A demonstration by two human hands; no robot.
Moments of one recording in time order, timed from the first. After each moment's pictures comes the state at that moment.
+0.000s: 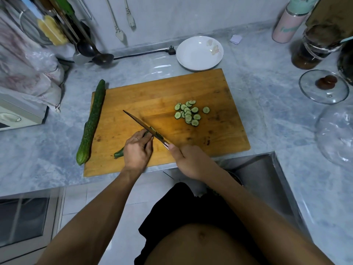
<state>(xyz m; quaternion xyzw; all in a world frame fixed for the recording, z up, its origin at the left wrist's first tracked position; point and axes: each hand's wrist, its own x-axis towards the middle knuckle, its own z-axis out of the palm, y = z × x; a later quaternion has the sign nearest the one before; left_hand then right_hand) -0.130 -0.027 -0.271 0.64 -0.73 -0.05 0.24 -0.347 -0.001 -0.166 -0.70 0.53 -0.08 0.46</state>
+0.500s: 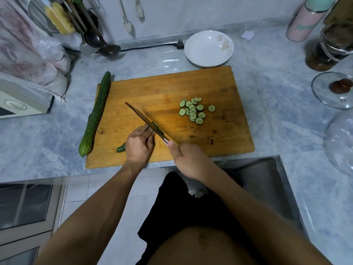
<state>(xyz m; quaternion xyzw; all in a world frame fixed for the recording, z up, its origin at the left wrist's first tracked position) -0.139 -0.025 -0.257 0.67 -0.69 -0.06 0.25 -0.340 -0.005 -0.167 -0.69 0.53 -0.07 0.49</state>
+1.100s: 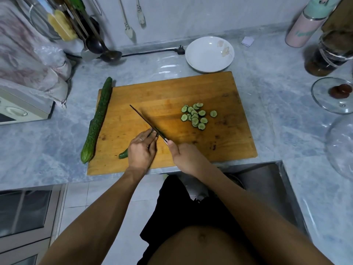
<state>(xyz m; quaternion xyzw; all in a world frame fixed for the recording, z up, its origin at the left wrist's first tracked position) -0.134 -0.027 -0.262 0.66 -0.70 -0.06 0.27 -0.318 -0.027 -0.189 -0.69 0.55 -0.07 0.47</state>
